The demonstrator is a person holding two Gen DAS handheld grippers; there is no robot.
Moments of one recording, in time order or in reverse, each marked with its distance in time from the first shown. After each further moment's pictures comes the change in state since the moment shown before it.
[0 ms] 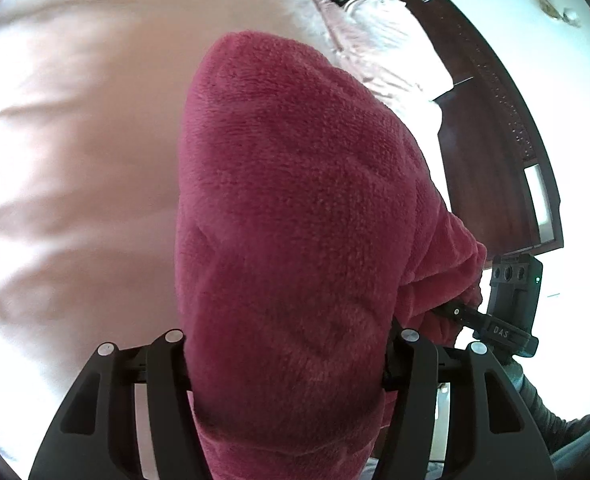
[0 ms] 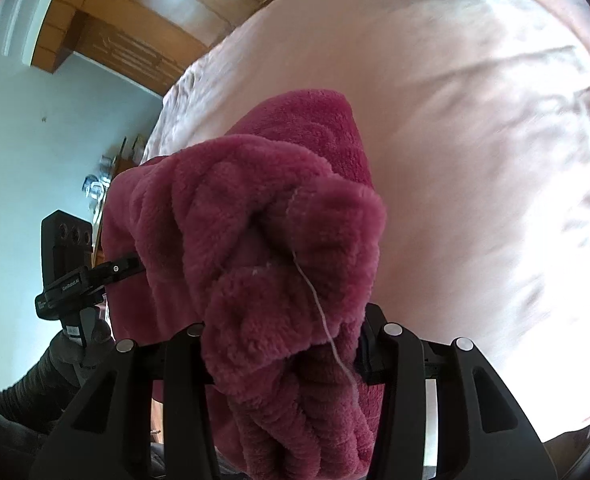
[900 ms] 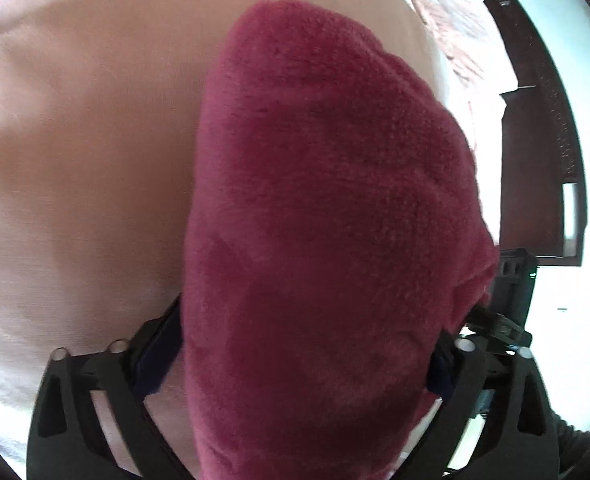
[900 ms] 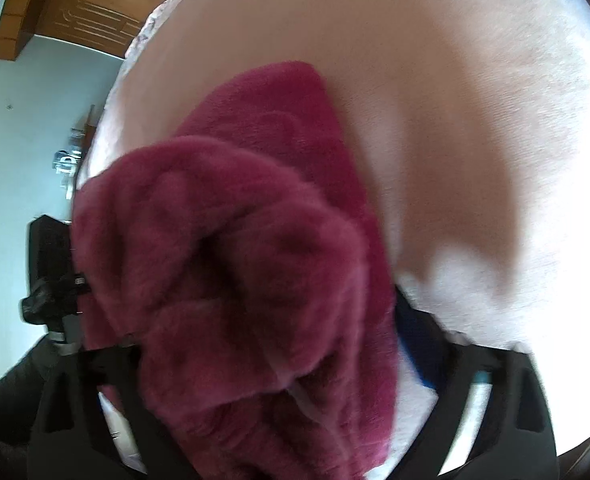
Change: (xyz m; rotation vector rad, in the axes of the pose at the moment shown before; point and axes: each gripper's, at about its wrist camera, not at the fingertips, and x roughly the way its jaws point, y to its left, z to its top) left arm 0.031 0.154 -0.069 -0.197 0.170 0.010; right arm 0.165 0.000 -0.089 0.096 0.207 -0.033
